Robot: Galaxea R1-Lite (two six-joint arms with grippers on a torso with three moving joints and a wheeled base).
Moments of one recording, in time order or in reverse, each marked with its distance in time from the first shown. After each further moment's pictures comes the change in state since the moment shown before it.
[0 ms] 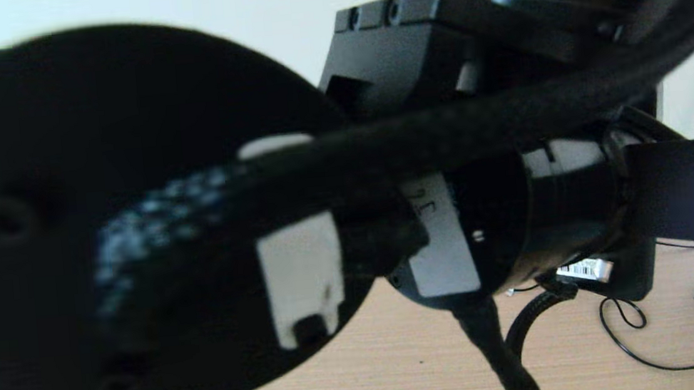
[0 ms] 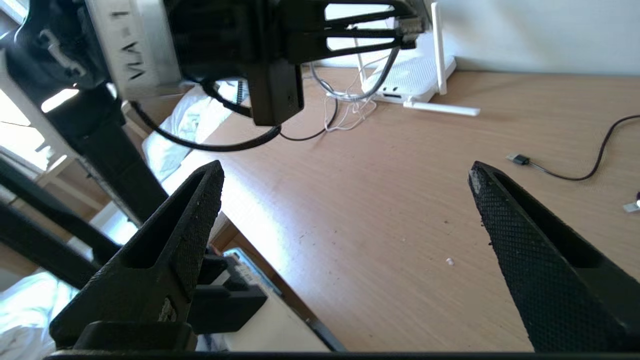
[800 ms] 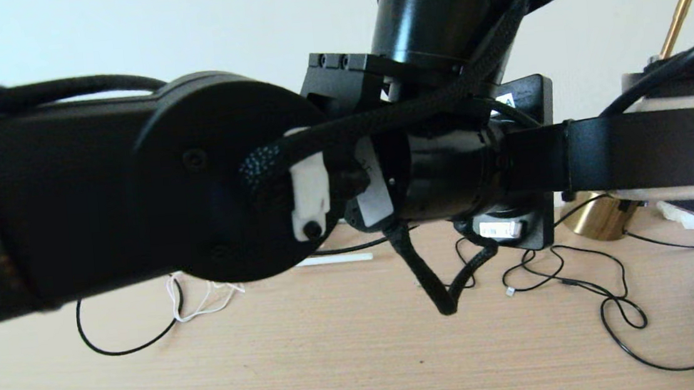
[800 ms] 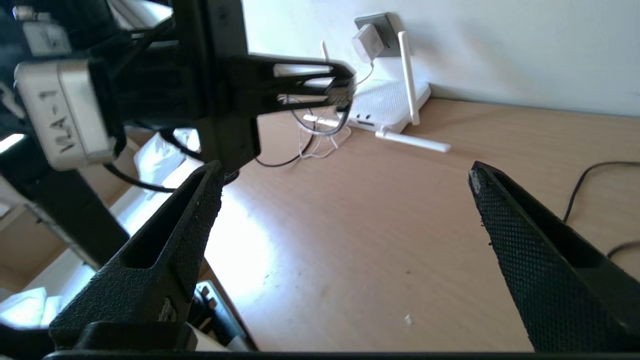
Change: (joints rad) left arm 0.149 0.038 0.001 -0.023 -0.119 0.000; right arm 0.001 0.351 0.068 -0.444 -0.007 0.017
